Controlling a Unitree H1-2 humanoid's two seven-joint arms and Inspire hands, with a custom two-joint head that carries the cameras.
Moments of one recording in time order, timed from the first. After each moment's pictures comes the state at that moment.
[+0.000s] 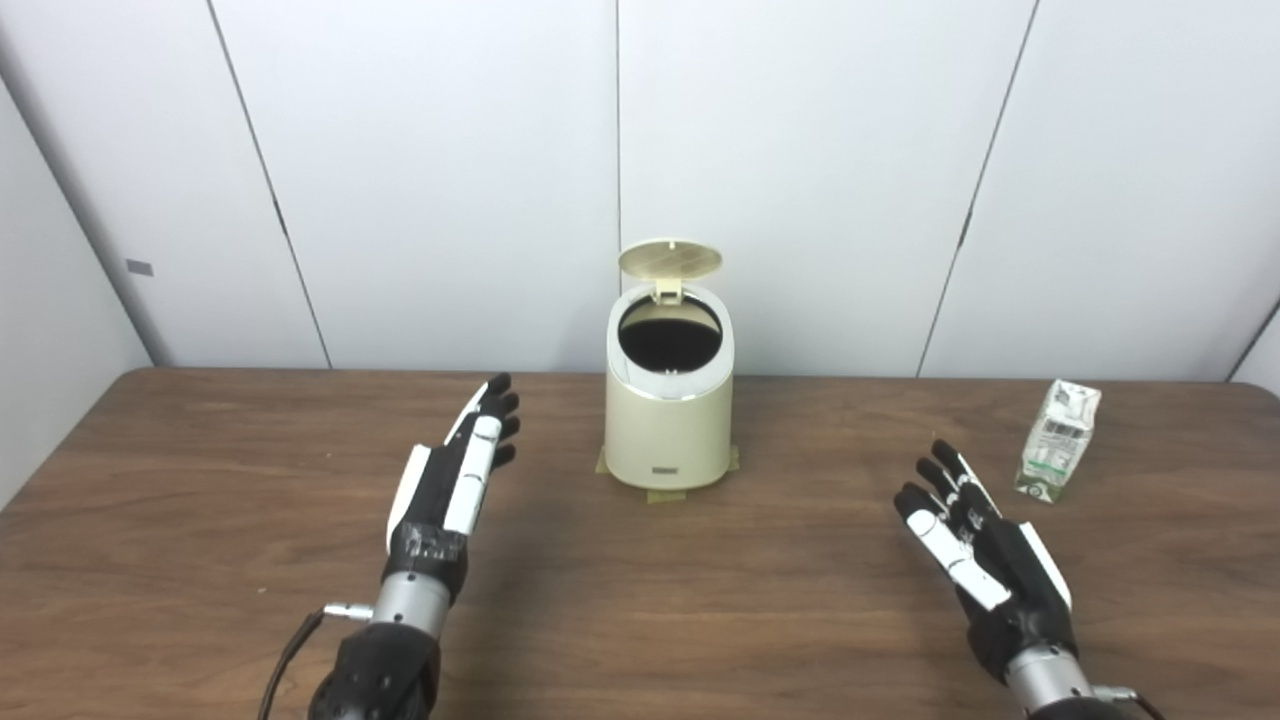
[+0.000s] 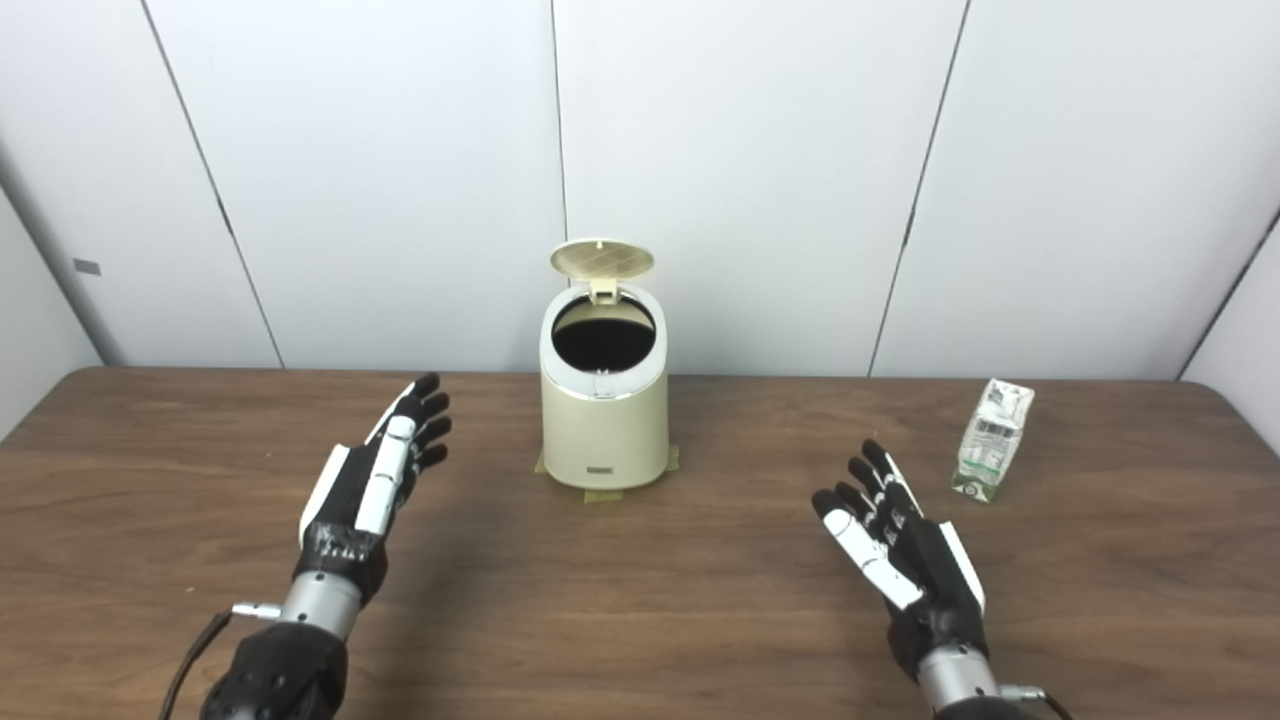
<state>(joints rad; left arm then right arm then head) -0.13 -0.04 0.06 -0.22 0.08 0.27 -0.05 -0.07 -0.10 -0.11 -0.18 0.10 0.30 0.02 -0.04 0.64</state>
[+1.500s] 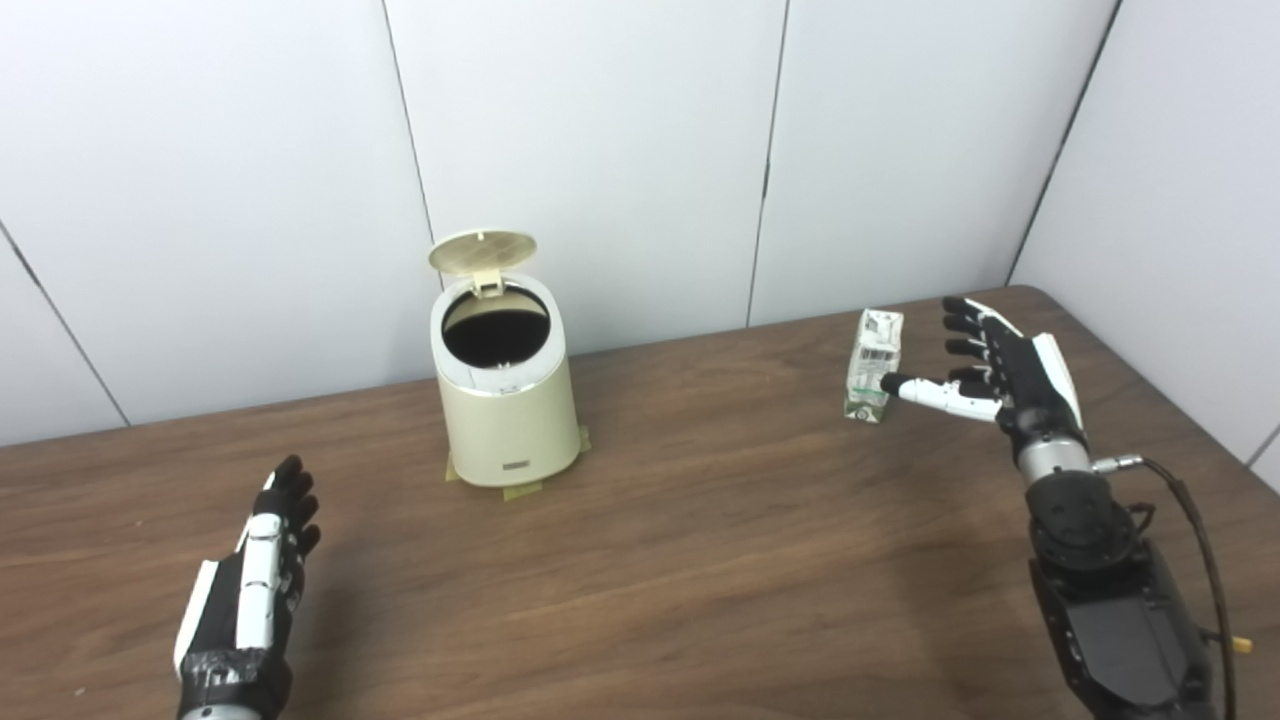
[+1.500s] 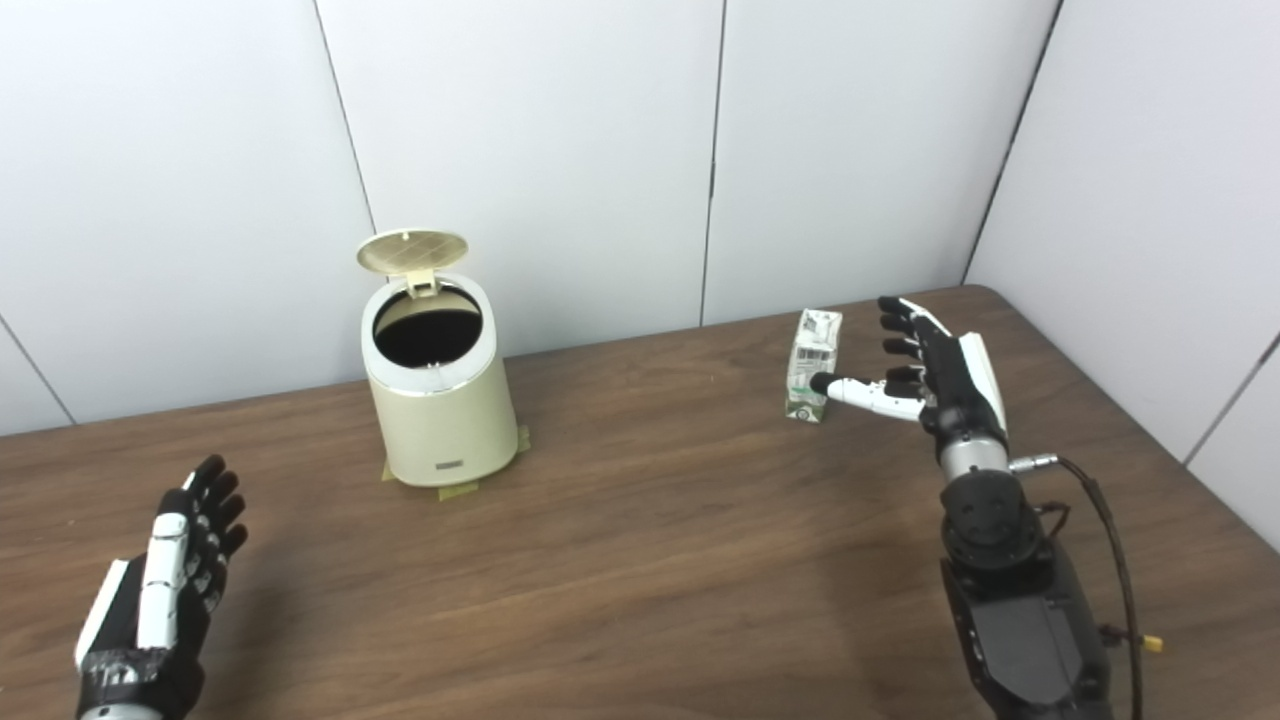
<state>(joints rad) -0.06 0.09 0.07 -0.25 -0.07 0.30 -0.08 -0.29 -0.39 -0.23 0.06 -0.22 0.35 -0.10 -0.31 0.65</state>
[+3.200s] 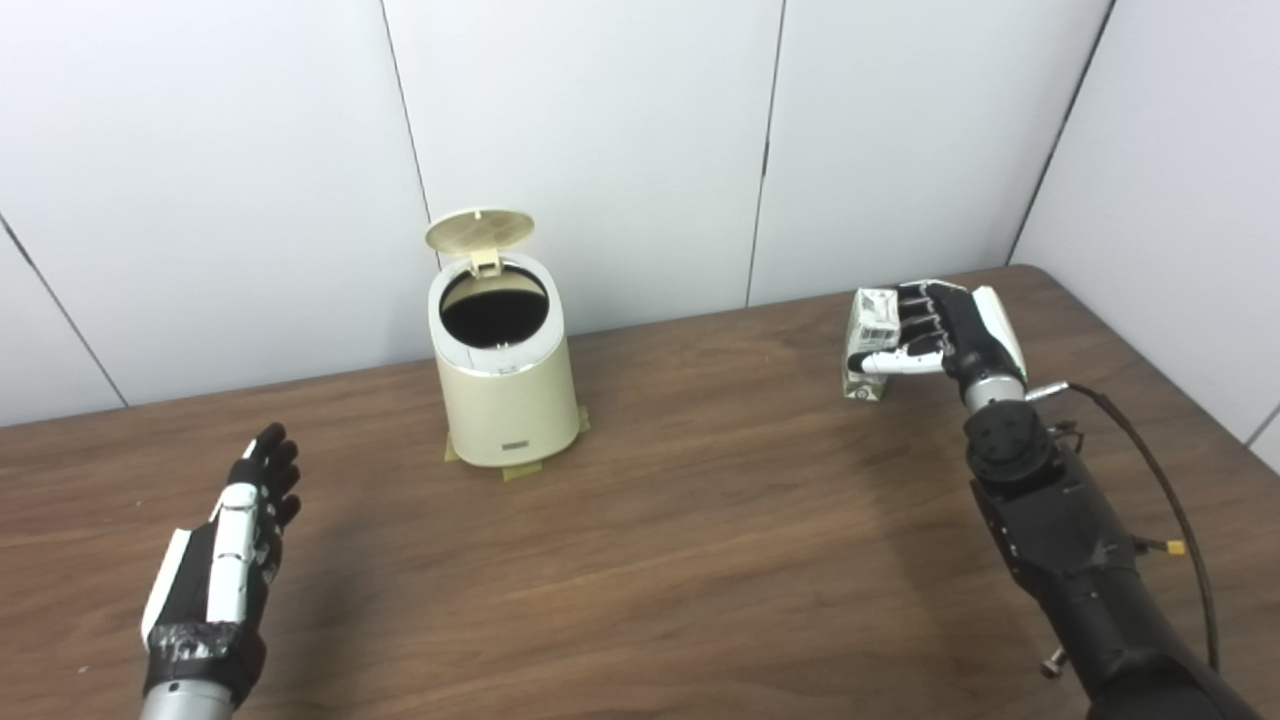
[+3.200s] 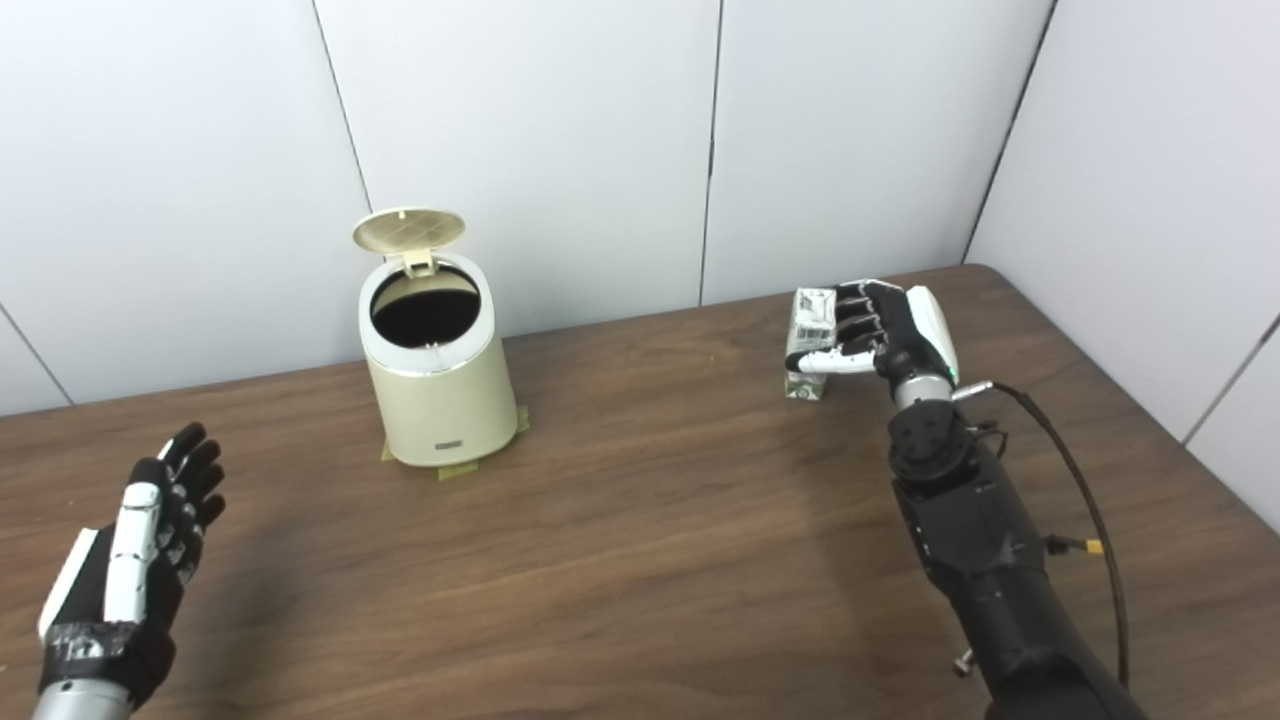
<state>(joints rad) -0.07 0.14 0.07 -0.34 -0.10 0.38 -0.09 -0.47 -0.44 -0.10 0.47 -0.26 0.18 -0.20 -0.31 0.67</state>
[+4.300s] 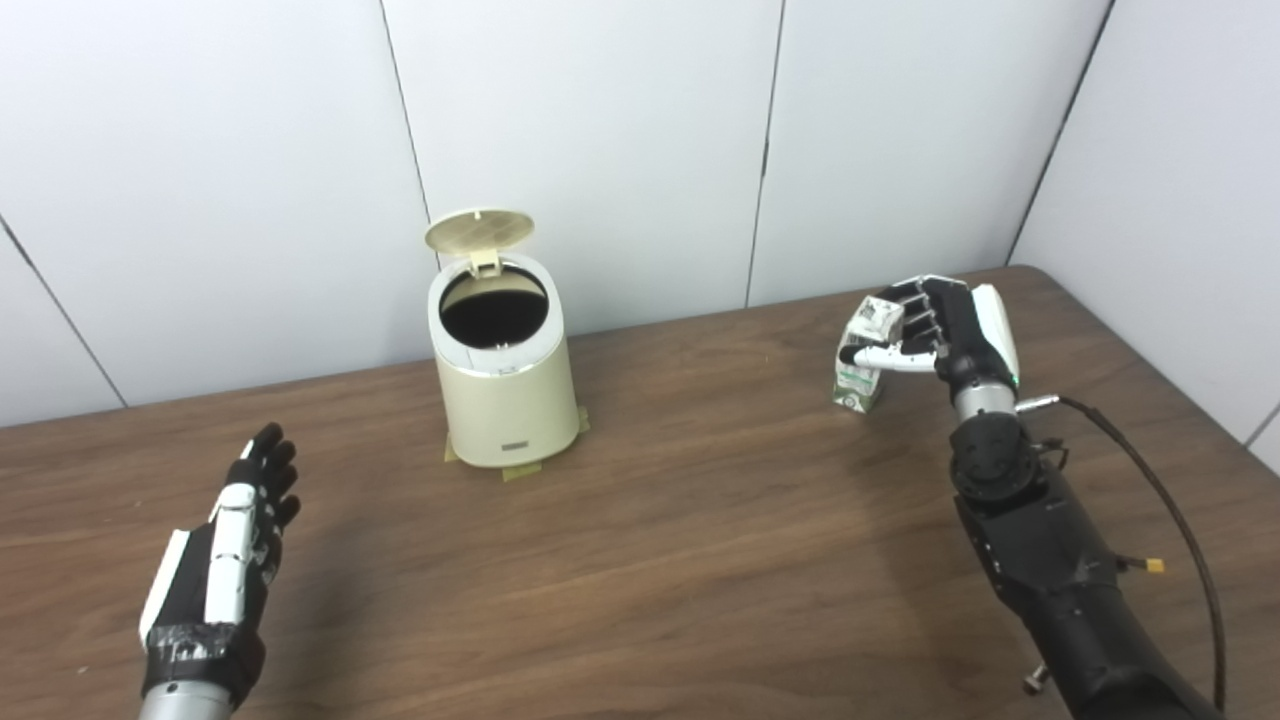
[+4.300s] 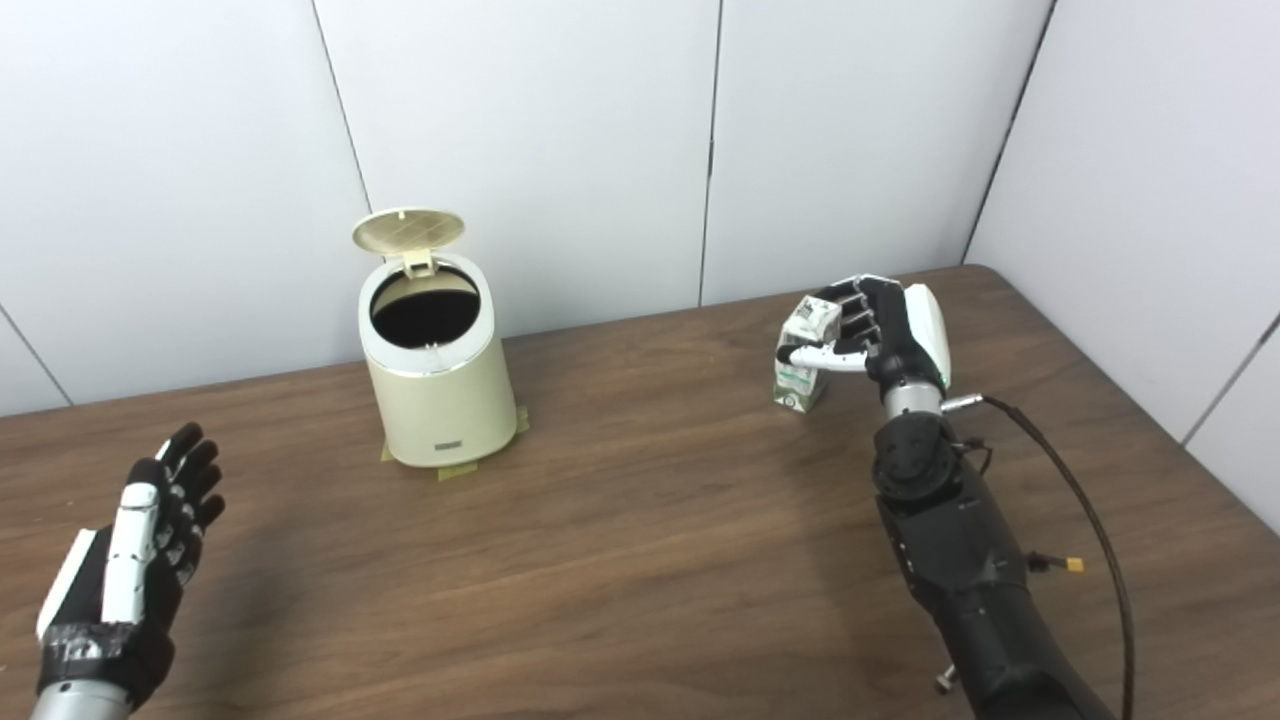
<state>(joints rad) -0.07 0.14 0.07 -0.34 -0.11 0.38 -0.09 -0.45 -0.40 -0.11 0.45 -0.28 0.09 -0.30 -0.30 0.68</state>
